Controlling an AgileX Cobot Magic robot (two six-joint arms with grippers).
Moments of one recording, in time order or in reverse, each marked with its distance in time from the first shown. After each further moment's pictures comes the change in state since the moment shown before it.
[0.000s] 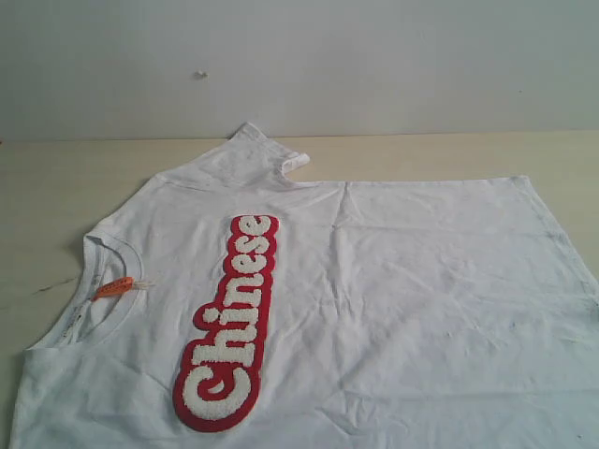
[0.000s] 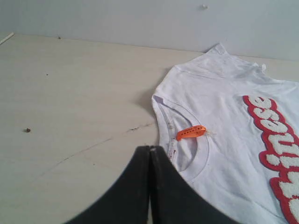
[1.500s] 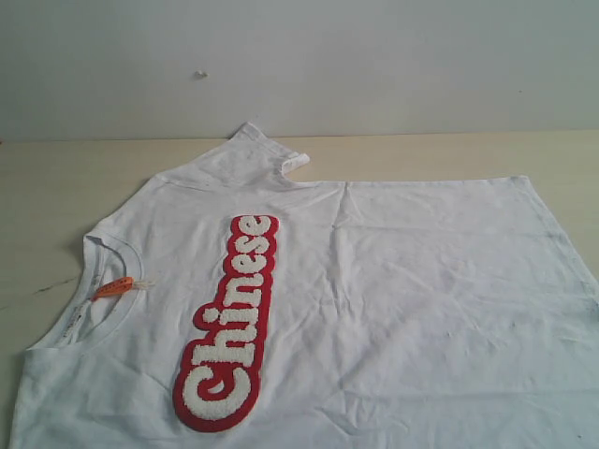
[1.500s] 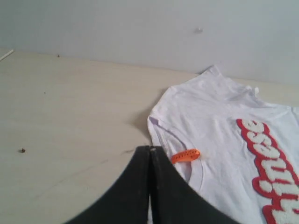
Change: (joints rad) left arm 0.000 0.000 0.002 -0.023 -0.075 -0.008; right arm 0.000 0.000 0.000 0.000 0.000 0.000
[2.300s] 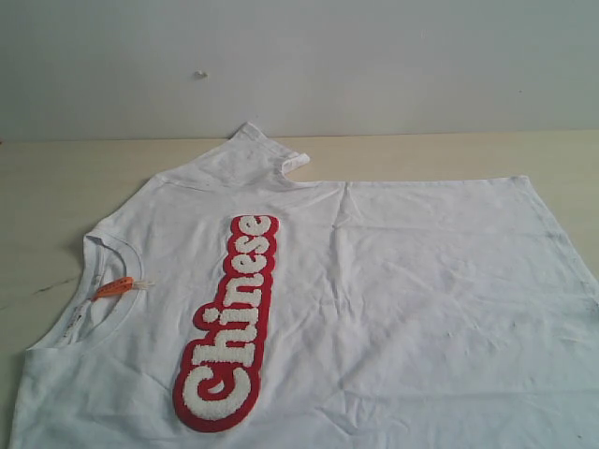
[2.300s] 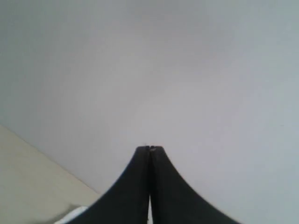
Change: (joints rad) left arm 0.000 0.000 0.000 -0.197 -0.468 -0.368; right arm 0.000 0.000 0.000 0.185 -0.522 0.371
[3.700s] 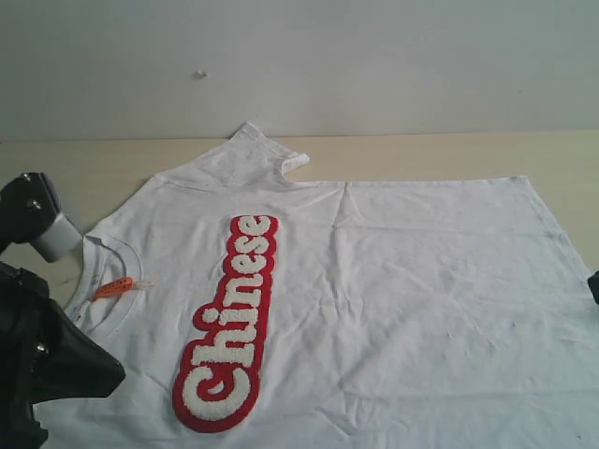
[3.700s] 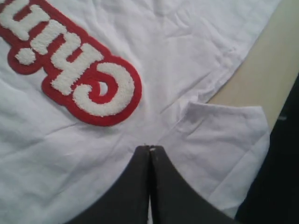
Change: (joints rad) left arm -0.364 1.172 -0.631 -0.361 1.006 1.377; right arm 0.139 0.720 -0.442 0.090 0.778 -0.957
